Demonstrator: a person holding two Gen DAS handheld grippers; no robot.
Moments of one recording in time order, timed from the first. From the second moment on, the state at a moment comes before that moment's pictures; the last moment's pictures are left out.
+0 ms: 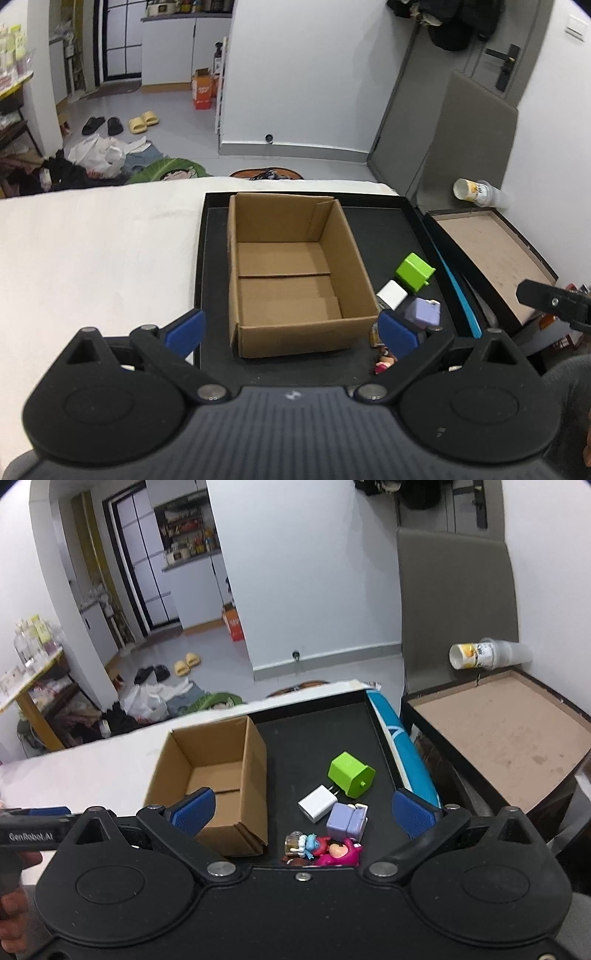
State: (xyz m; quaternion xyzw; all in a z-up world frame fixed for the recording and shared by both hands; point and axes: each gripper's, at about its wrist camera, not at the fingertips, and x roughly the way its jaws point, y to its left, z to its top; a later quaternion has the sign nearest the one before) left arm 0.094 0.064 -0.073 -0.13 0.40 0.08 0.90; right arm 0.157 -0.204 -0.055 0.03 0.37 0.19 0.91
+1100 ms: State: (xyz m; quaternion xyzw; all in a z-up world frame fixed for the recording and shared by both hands) left arm 0.149 0.138 -0.160 -0.28 0.45 0.10 0.84; right arm 0.285 -0.185 -0.164 0.07 0.54 0.10 0.83
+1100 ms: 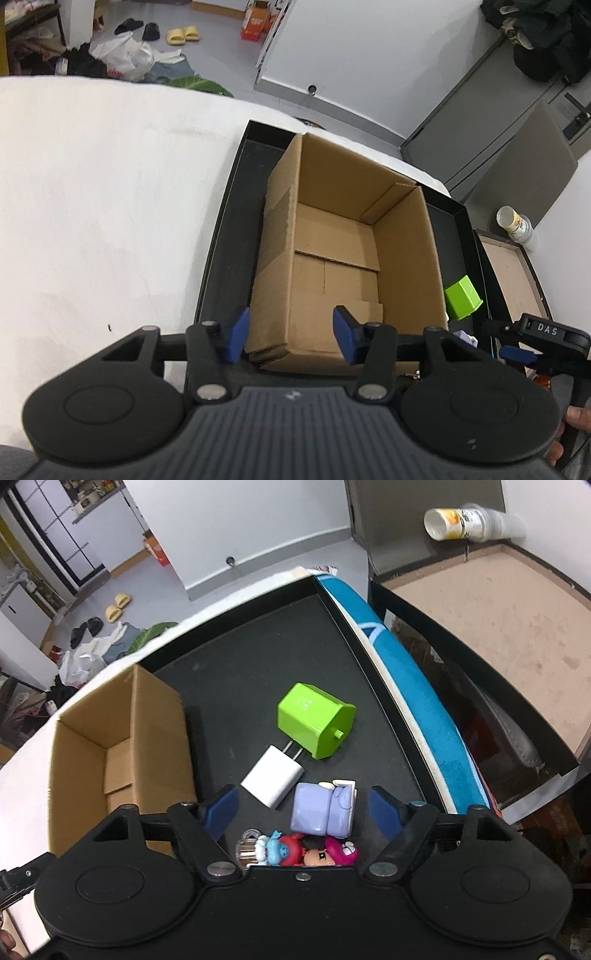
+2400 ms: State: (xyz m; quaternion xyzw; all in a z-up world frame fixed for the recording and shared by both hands) left arm 0.176 0.138 -0.184 -0.23 0.51 0.10 0.82; right arm 0.288 -0.175 -0.198 0.04 0.57 0.12 0.81
